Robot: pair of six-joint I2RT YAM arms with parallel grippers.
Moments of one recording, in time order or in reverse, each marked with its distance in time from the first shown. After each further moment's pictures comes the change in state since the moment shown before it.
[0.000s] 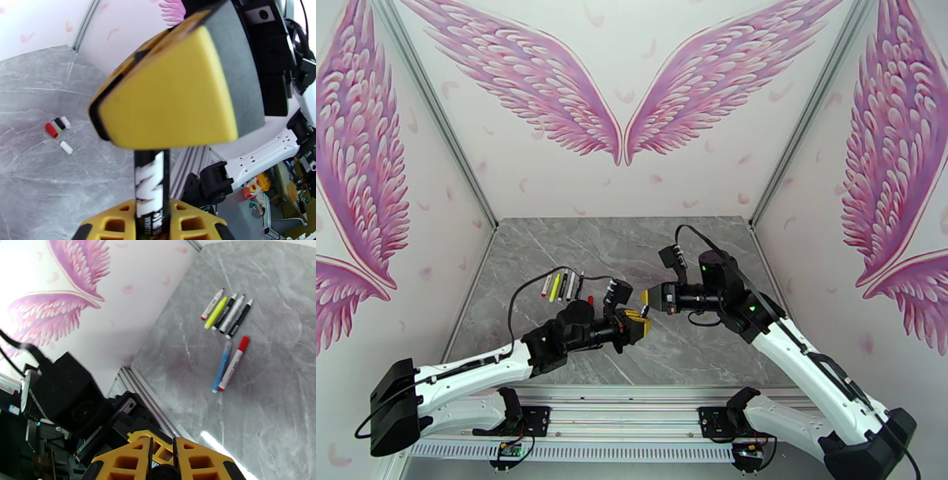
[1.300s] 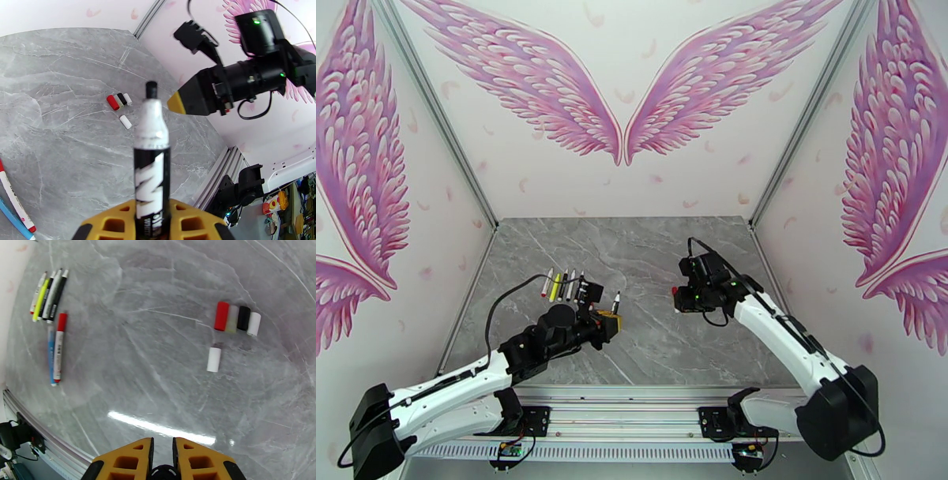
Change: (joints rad) left arm 0.143 -0.203 -0.146 -0.153 -0.063 -0.093; right arm -0.179 0.267 -0.015 -0.296 0.477 -0.263
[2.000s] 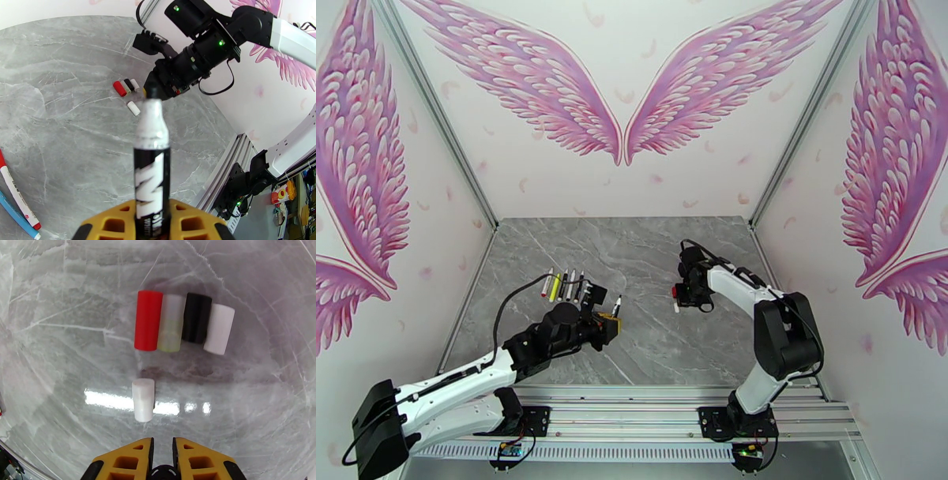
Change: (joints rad) left arm 0.011 0.056 0.000 -0.026 0.034 0.044; right arm -0.086 0.408 0.136 0.013 0.108 -0.064
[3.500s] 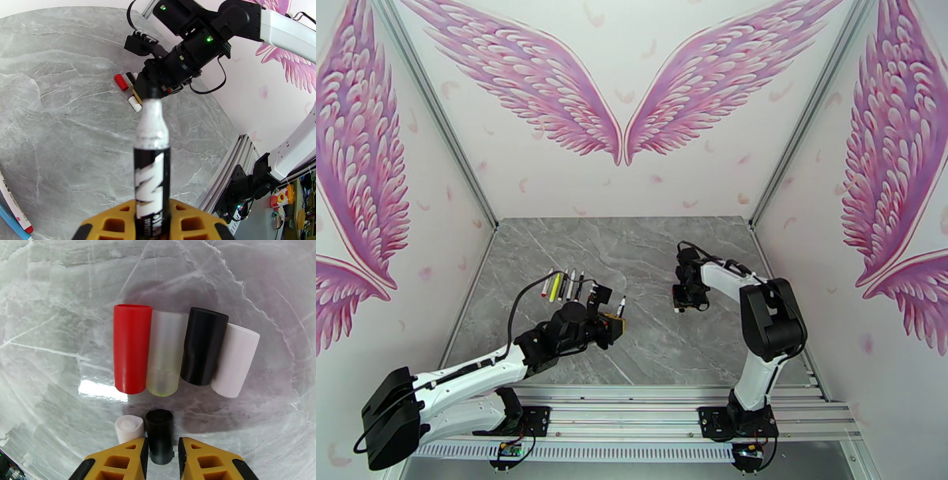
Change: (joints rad) left arm 0.002 0.082 -0.010 0.080 -0.002 -0.045; right arm -0.011 0.102 0.027 0.020 -0.024 -0.002
